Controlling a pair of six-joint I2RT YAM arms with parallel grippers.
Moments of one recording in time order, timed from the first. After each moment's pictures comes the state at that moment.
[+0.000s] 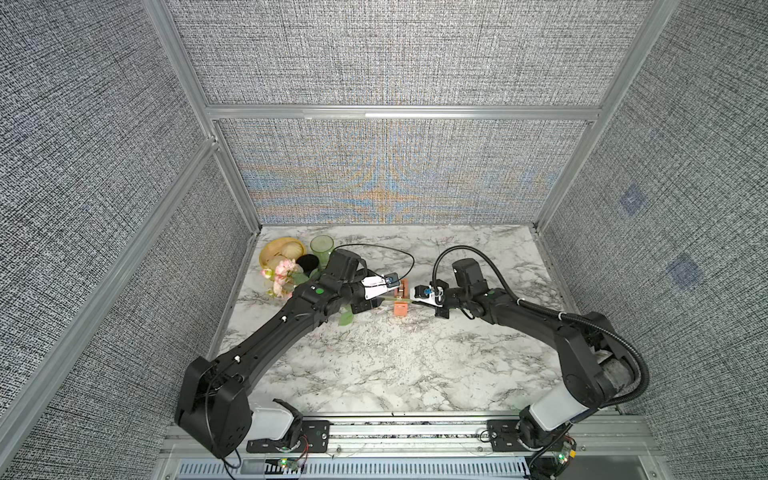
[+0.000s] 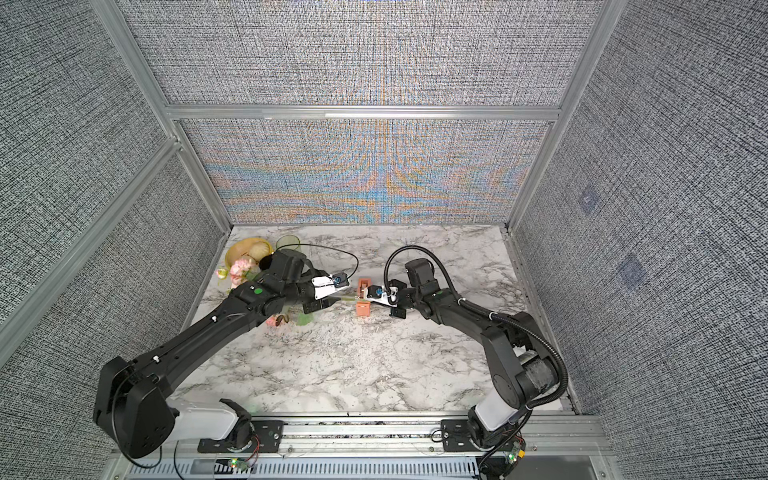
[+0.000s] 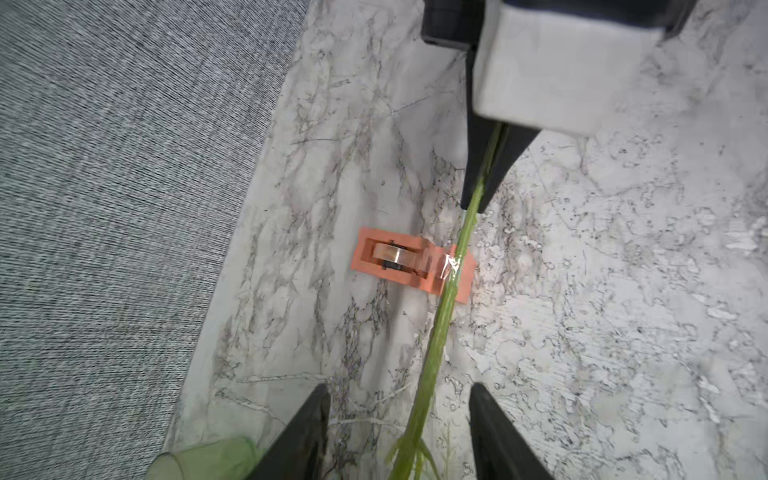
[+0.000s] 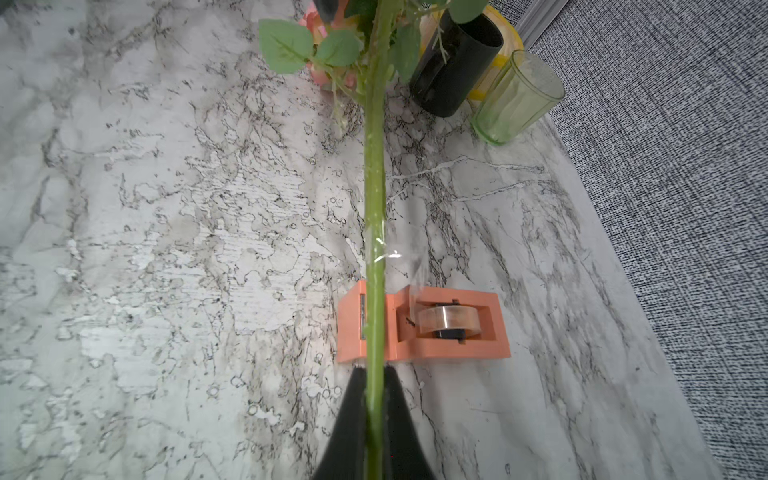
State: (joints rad) left arm -0.57 1.38 1.08 -0.48 0.29 0.84; right arm 0.47 1.60 0.88 0.05 -0.63 -0.95
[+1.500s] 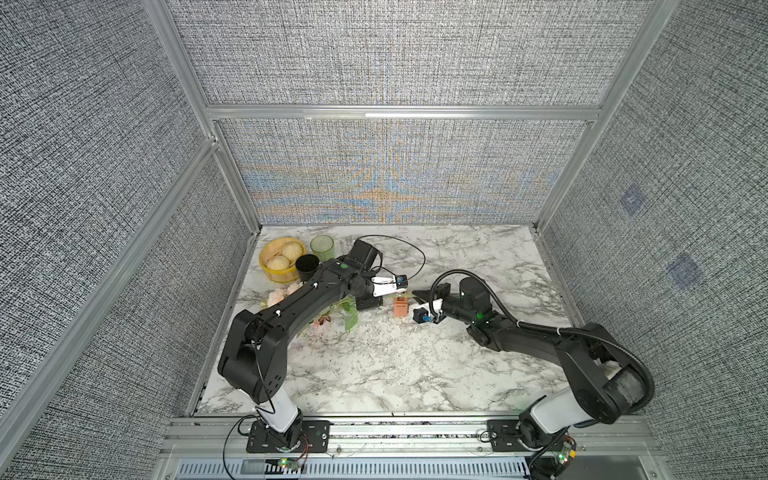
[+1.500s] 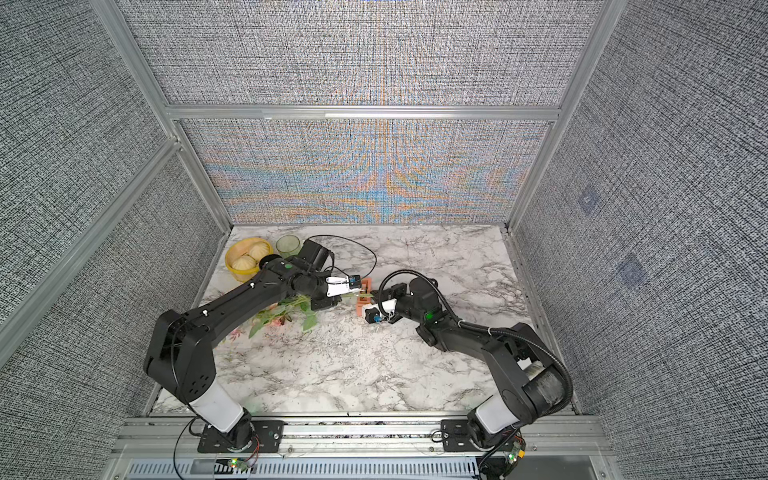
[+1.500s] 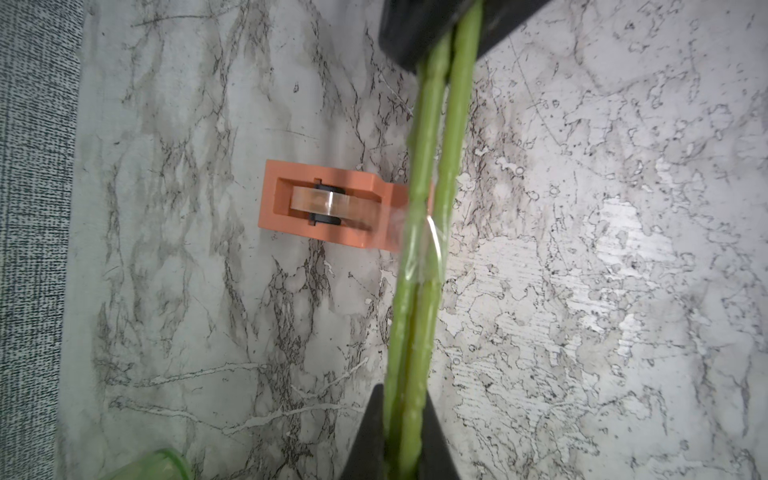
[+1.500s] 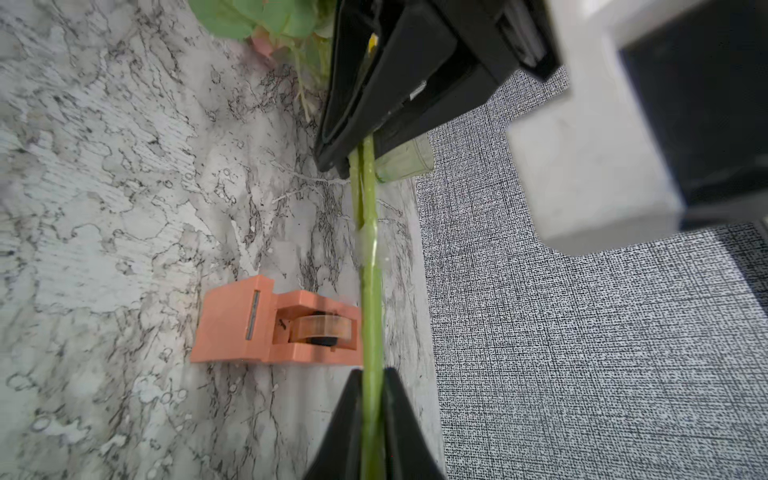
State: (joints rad) left arm -0.57 1.66 1.31 -0.73 0.22 0.92; right arm 0.55 1.48 0.67 0.50 -0.41 -1.19
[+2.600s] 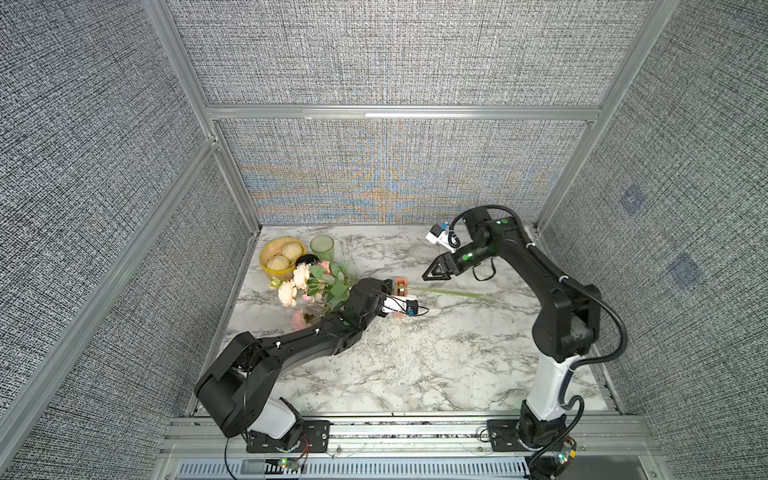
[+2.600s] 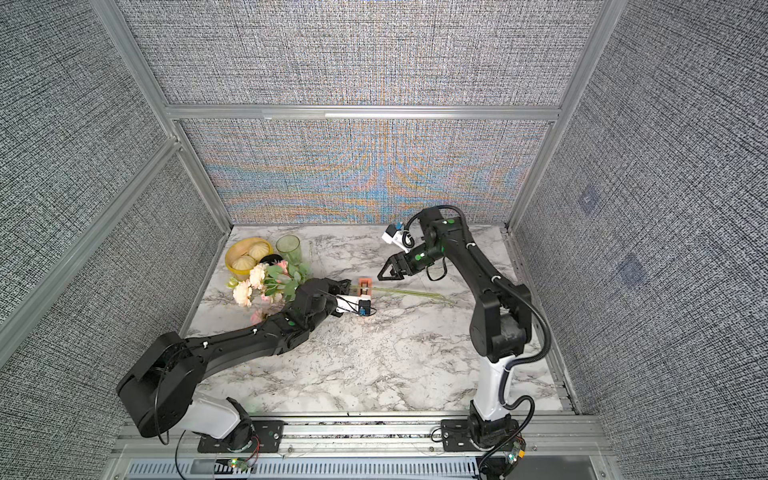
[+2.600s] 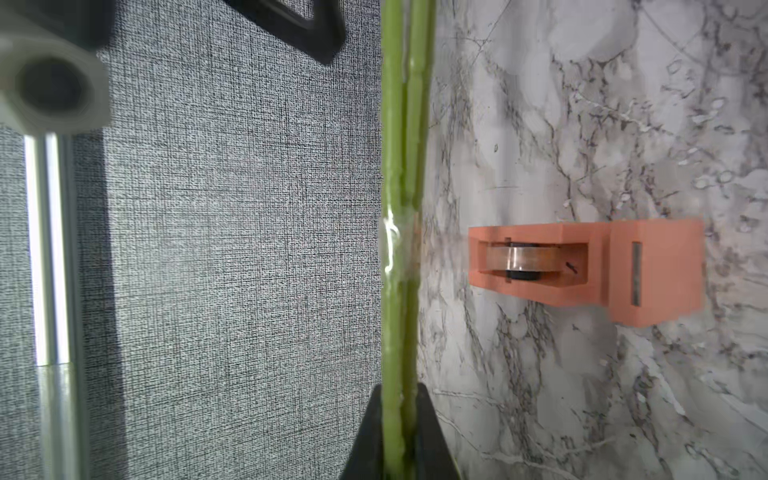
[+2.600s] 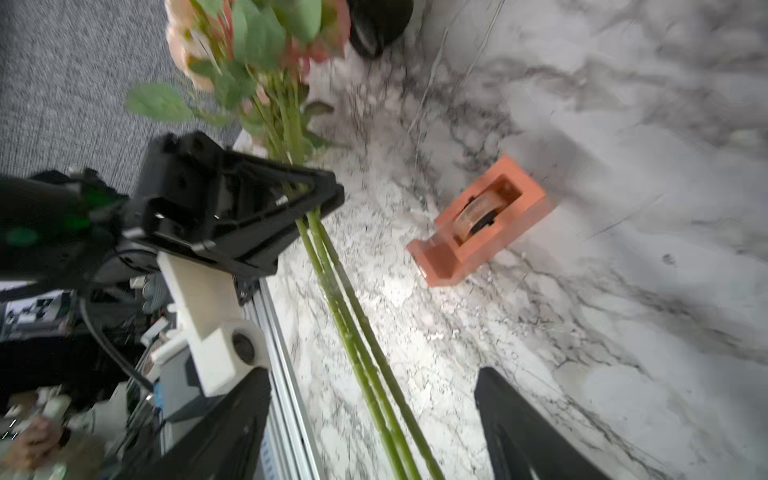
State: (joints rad) left arm -0.77 1.48 0.75 0.37 -0.20 1.34; right arm 0.29 1.99 1.86 -1.28 -0.84 -0.41
